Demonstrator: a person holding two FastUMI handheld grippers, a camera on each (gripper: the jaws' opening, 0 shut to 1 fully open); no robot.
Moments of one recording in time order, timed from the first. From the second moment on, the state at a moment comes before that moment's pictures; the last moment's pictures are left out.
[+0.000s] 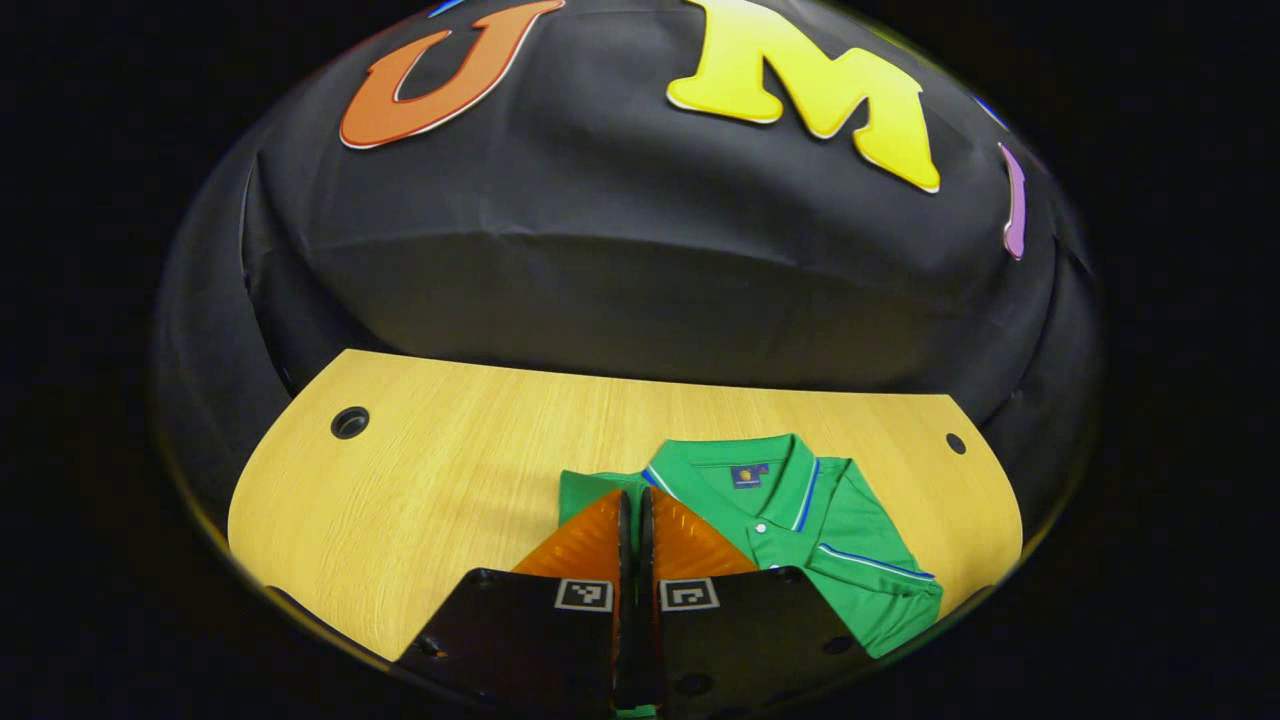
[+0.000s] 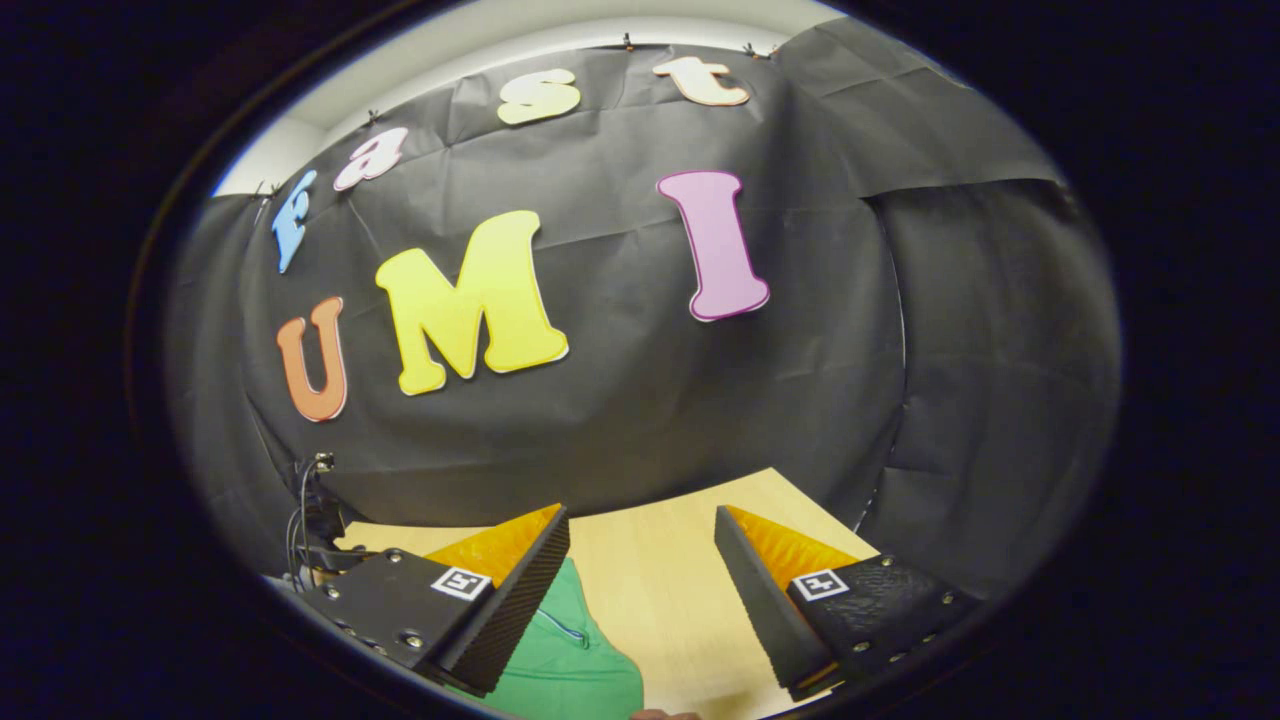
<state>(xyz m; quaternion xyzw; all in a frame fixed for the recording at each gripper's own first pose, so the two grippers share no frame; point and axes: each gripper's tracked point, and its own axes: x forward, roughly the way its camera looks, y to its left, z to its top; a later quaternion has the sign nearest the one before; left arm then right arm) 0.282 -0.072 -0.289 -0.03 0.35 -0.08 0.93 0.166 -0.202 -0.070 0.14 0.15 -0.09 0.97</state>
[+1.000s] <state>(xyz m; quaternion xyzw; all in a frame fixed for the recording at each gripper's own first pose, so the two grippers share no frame) 0.248 -0.125 -0.306 0.01 0.36 -0.15 0.92 0.155 -0.204 -0.076 0.15 0.15 -0.09 0.97</state>
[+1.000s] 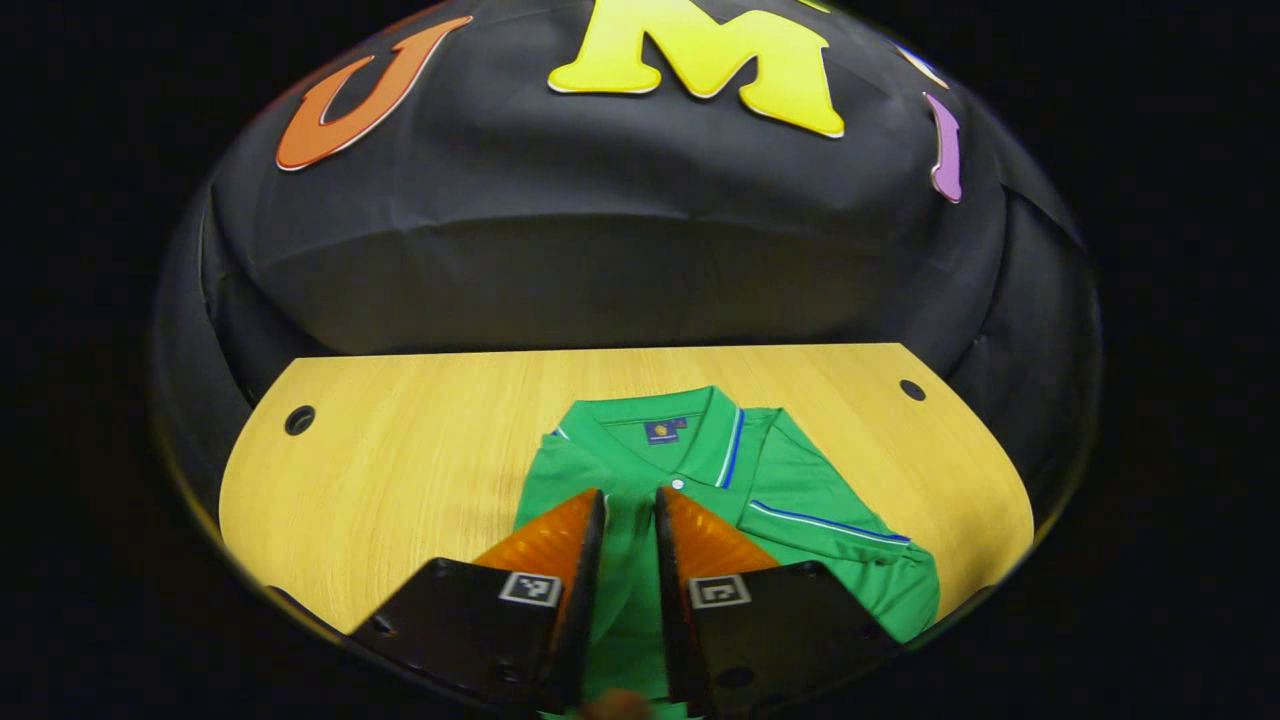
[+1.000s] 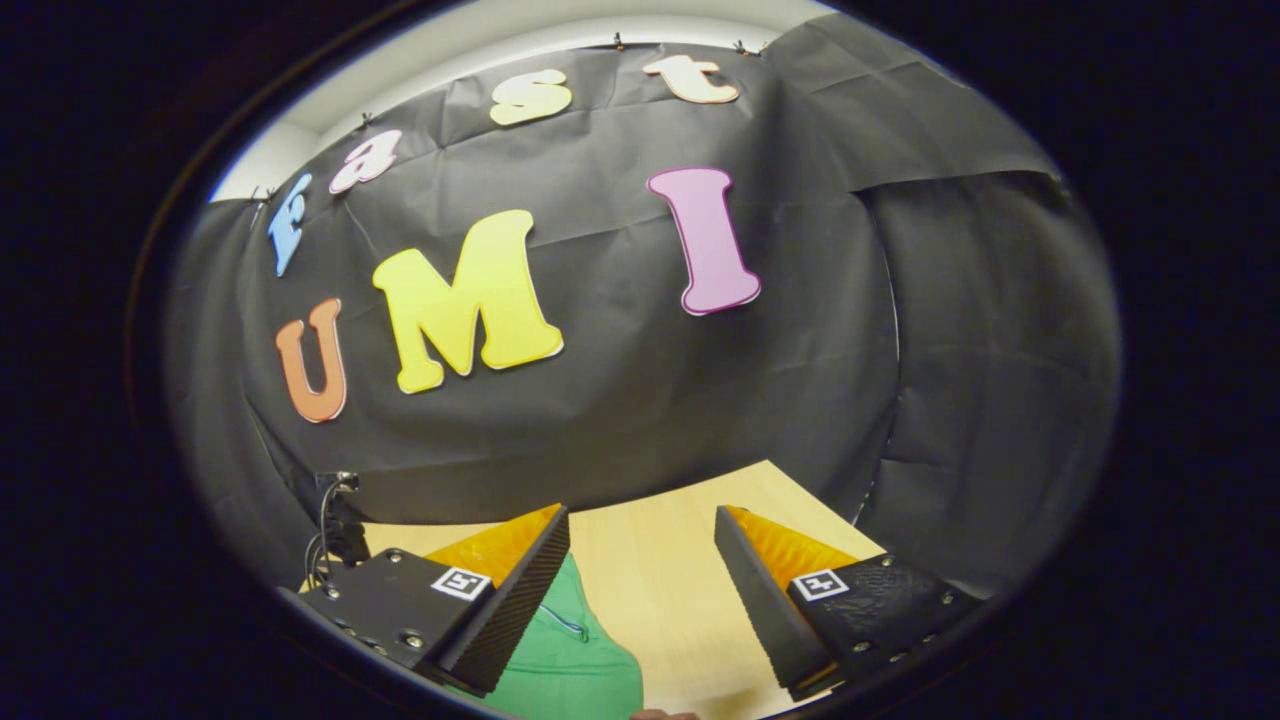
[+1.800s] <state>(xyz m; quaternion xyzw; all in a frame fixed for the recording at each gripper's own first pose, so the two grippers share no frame) 0.215 -0.084 -0.174 0.01 0.19 -0.13 0.97 0.147 -0.159 -0.064 0.13 0.15 -0.06 0.98</state>
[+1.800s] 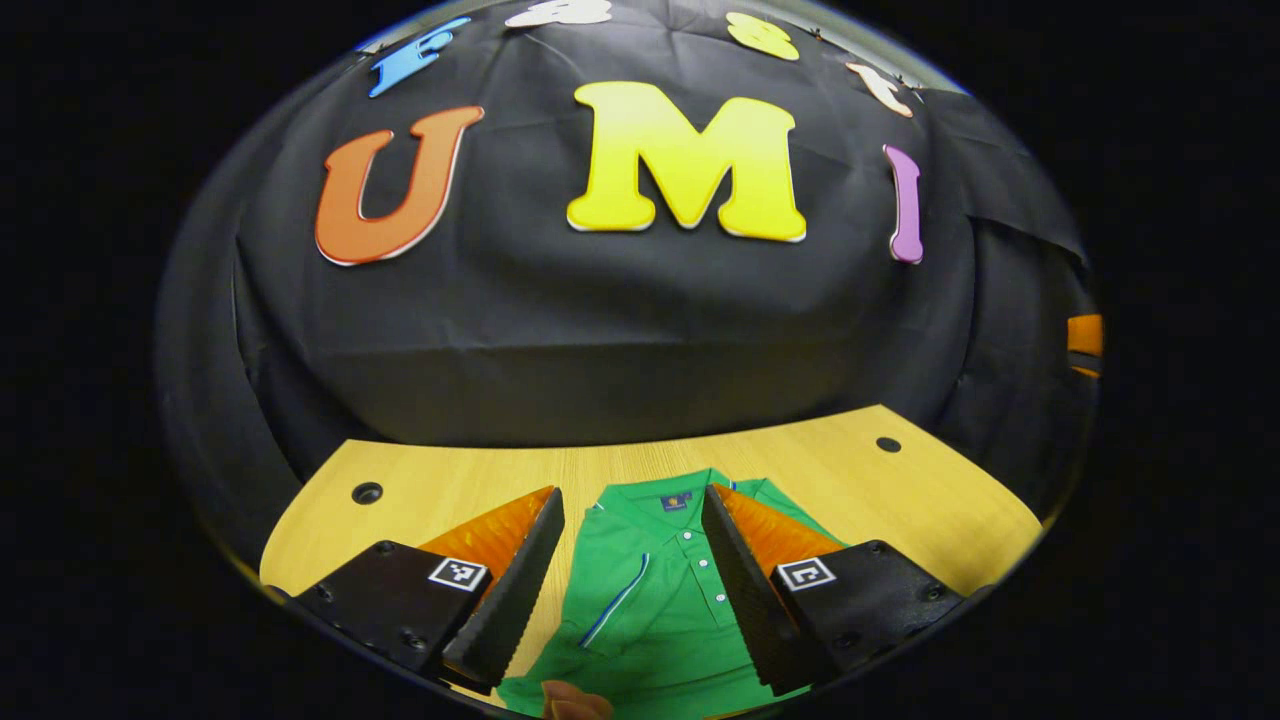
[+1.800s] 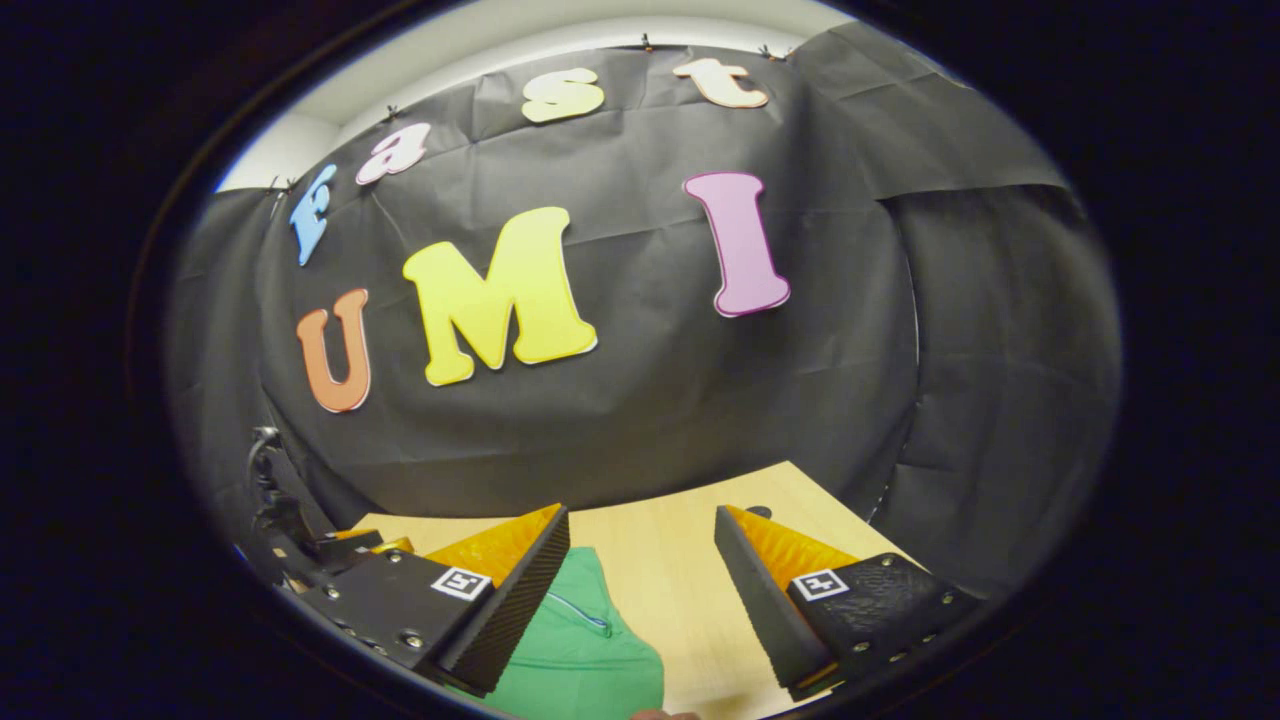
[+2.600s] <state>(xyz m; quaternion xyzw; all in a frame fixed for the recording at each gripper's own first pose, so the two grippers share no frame) 0.069 -0.001 -0.083 -0.02 0.13 -0.10 0.99 0.061 -0.076 -0.054 0.09 0.15 -0.01 0.99</state>
